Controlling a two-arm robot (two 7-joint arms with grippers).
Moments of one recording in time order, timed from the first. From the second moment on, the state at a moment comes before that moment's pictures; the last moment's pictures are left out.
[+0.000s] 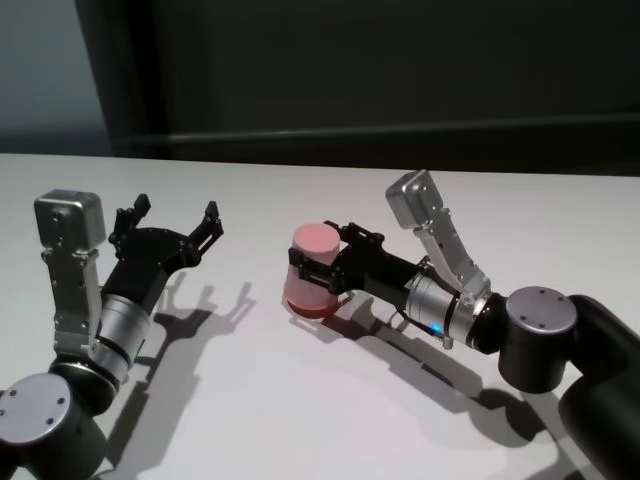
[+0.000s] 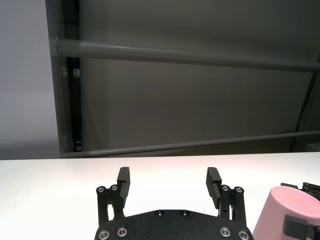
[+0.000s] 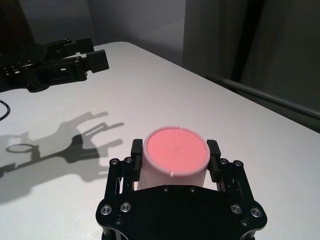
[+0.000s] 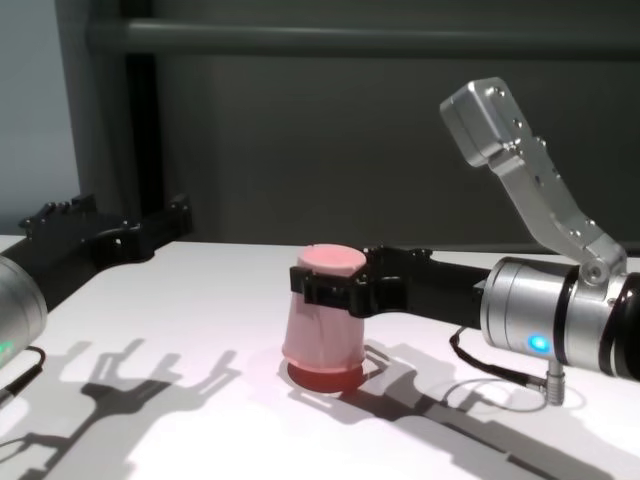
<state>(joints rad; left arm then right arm) -0.05 0.29 0.27 -1.56 -0.32 -0.04 0.00 0.46 0.23 -0.59 -1.19 0.40 0.04 0.44</state>
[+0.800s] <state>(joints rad) -0.05 0.29 0.27 -1.56 -0.32 -0.04 0.00 0.45 0.19 -0.55 -1.16 0.38 0.05 0.44</state>
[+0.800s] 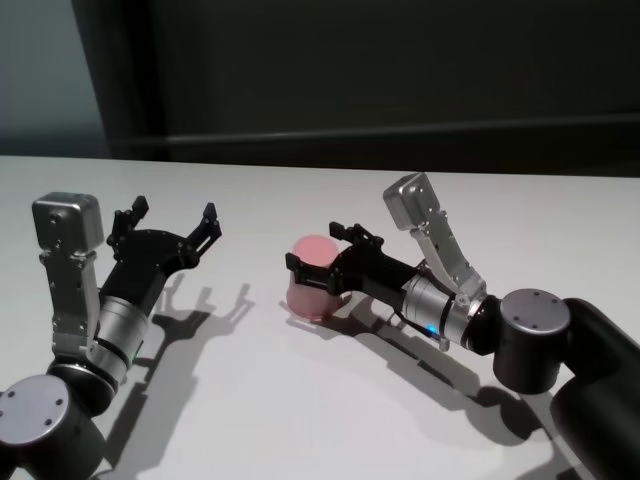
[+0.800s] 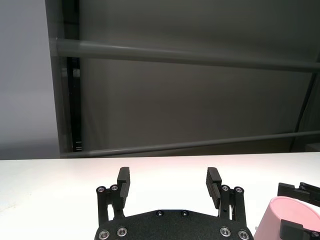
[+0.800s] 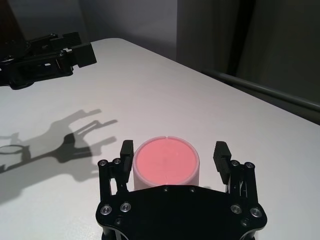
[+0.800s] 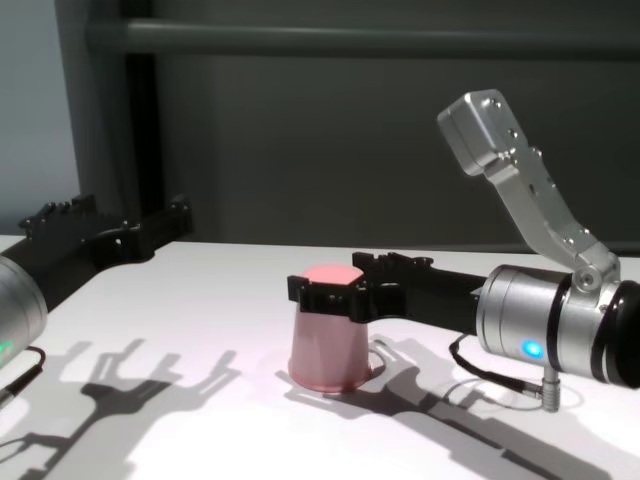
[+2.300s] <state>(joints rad) -0.05 0.29 0.27 -1.56 -0.32 -0.04 0.00 0.45 0.13 -0.45 -1.11 0.20 -0.23 0.24</state>
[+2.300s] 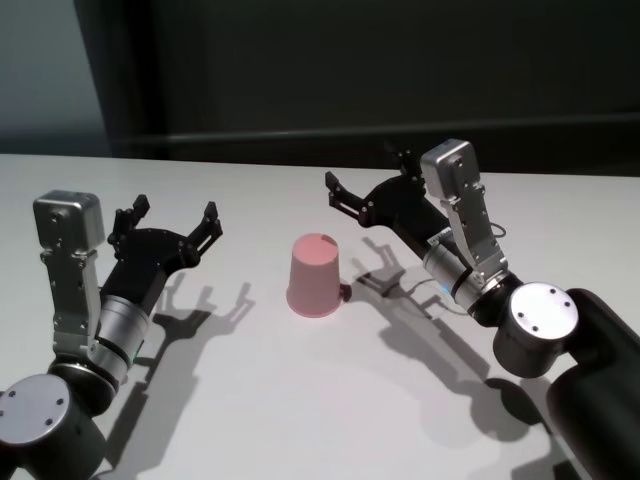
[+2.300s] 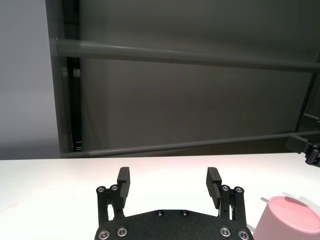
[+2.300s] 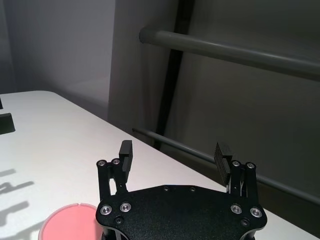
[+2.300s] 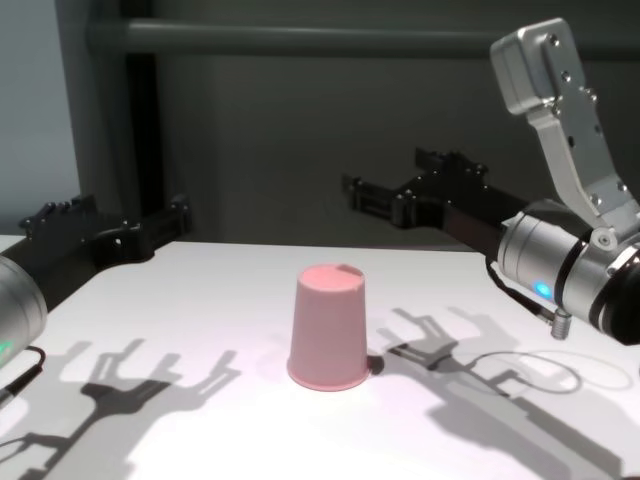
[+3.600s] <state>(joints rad) -0.05 0.29 0.27 -1.56 -0.32 -0.04 0.00 0.24 0.13 -0.31 -1.29 0.02 -0.21 -0.09</state>
